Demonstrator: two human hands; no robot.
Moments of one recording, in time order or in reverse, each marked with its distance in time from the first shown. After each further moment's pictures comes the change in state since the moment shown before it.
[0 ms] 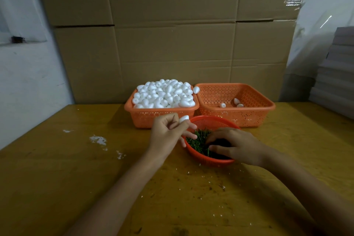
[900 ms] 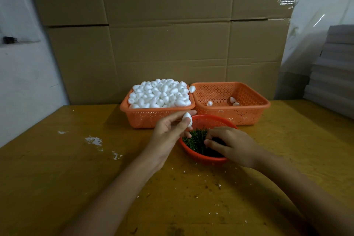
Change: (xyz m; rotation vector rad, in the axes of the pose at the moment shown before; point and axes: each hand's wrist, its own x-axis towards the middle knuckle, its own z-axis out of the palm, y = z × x) left_hand -0.001 -0.006 0.008 -0.245 -0.110 -0.069; right_hand -0.004 0.001 0.012 -0.019 0.148 -0.061
